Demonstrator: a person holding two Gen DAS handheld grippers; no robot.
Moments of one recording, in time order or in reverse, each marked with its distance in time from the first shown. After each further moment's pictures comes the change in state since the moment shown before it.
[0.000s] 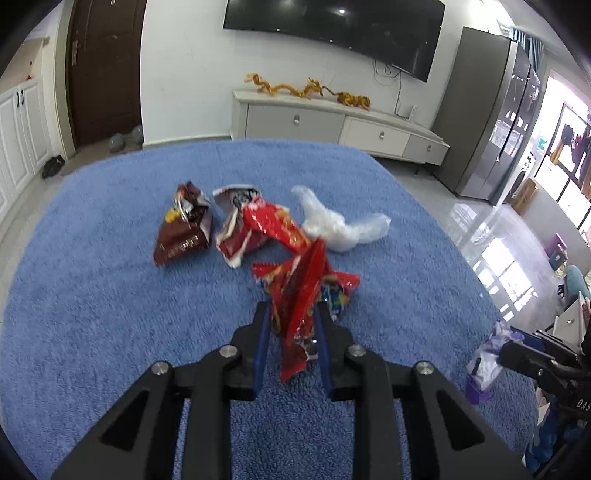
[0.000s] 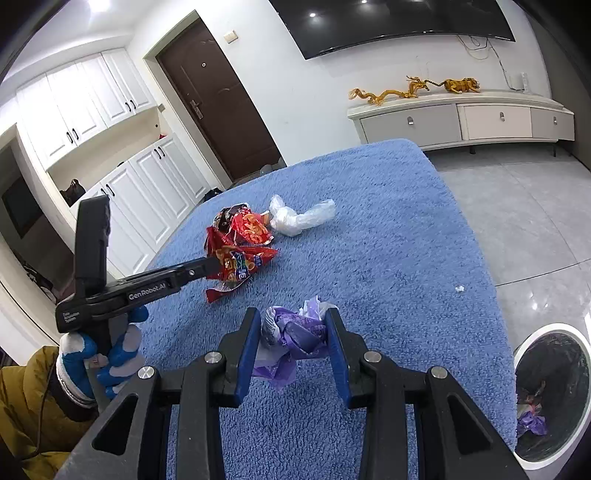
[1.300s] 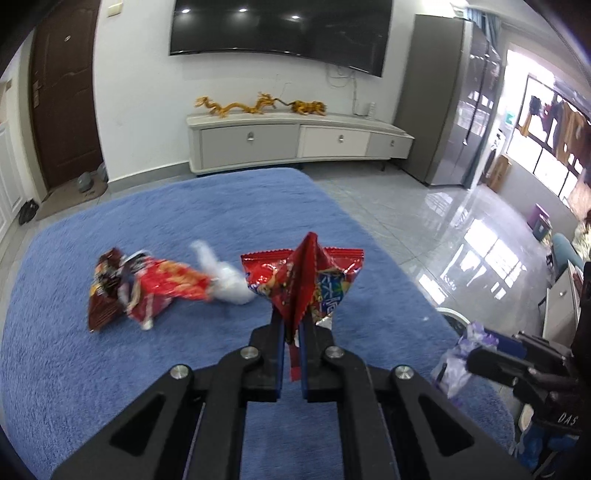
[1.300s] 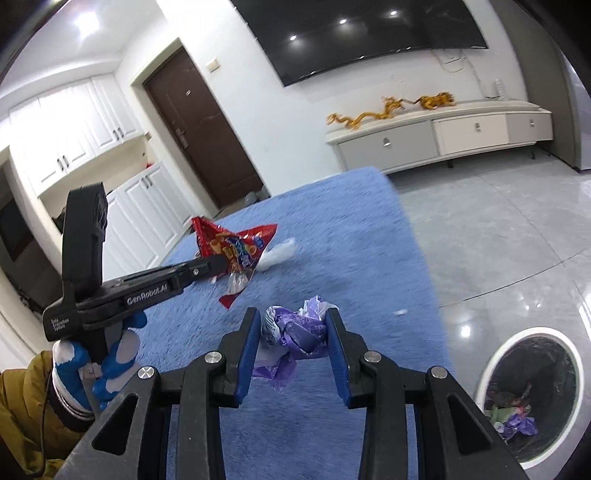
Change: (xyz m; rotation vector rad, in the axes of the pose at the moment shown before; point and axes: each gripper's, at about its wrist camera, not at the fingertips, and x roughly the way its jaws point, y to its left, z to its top) left arm -0.002 -0.099 0.036 0.162 -0.049 -0.066; right arm -0.045 -0.029 0.002 0.059 -0.122 -0.056
